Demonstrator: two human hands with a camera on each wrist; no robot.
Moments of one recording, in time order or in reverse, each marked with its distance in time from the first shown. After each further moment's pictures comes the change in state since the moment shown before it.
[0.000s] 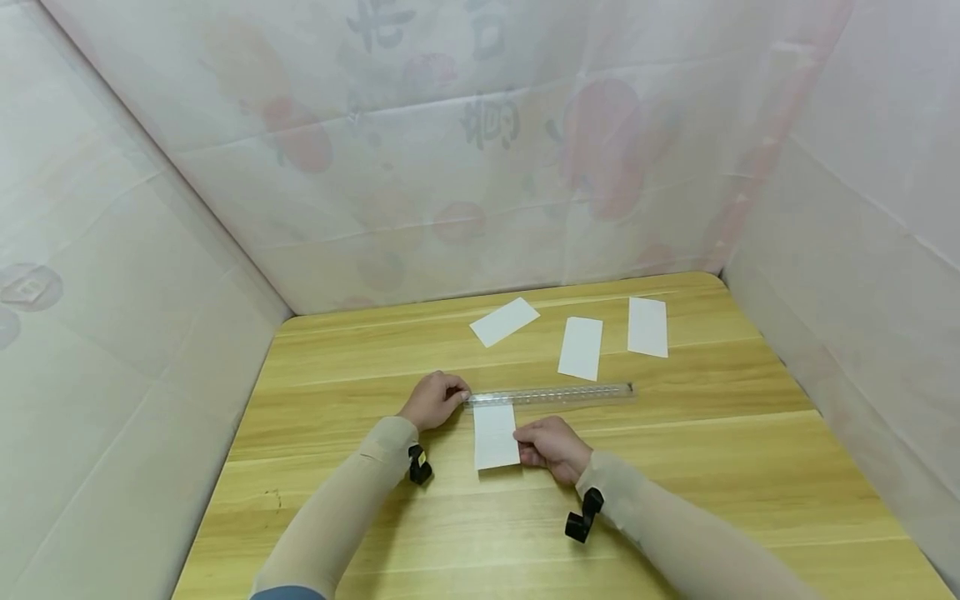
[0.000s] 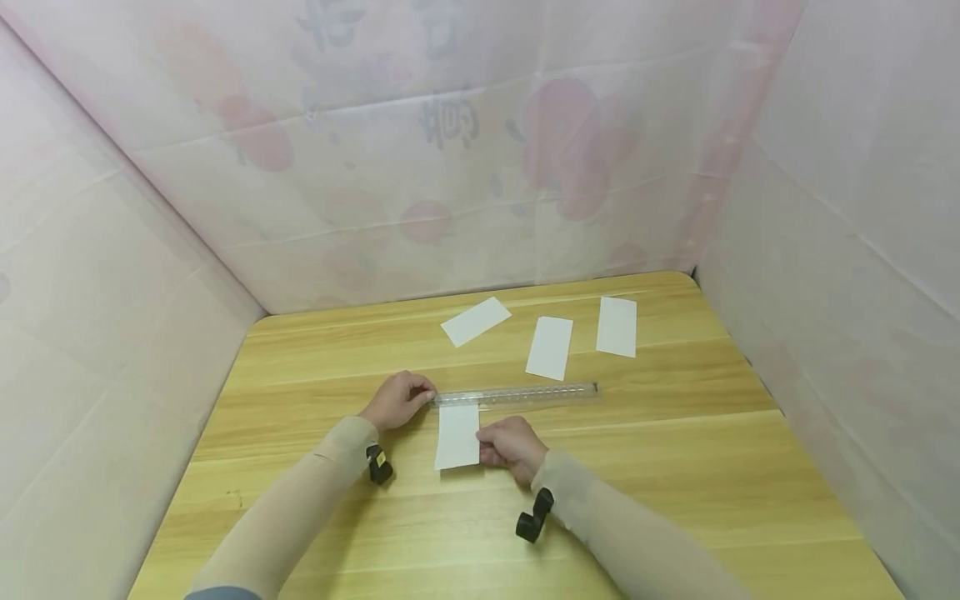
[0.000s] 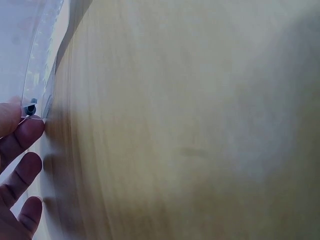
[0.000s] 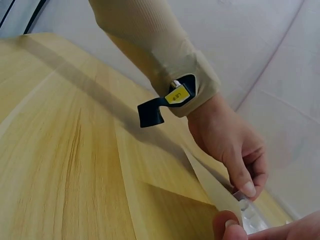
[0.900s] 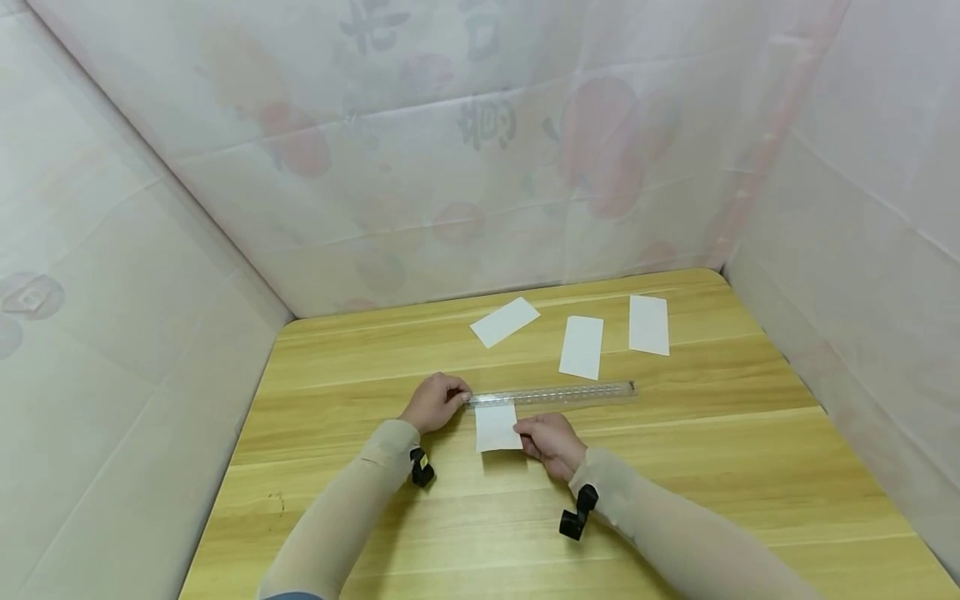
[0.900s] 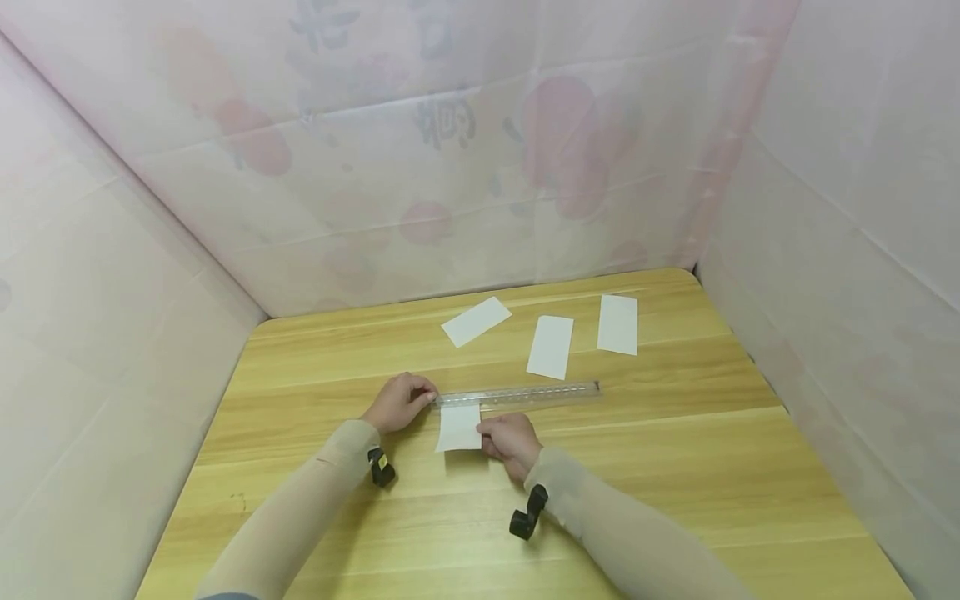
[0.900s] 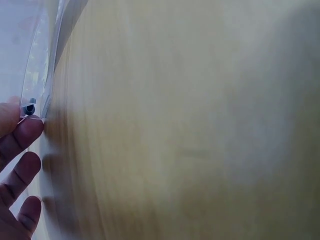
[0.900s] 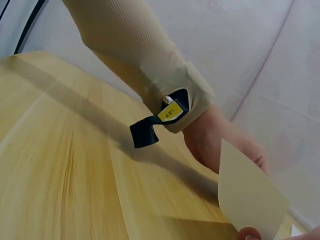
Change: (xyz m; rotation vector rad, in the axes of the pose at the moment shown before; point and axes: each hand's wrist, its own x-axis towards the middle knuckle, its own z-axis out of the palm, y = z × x) left_hand 0.001 -0.001 0.002 -0.005 0.013 0.013; right_hand 0.008 -0.001 0.008 0.043 0.145 -0.041
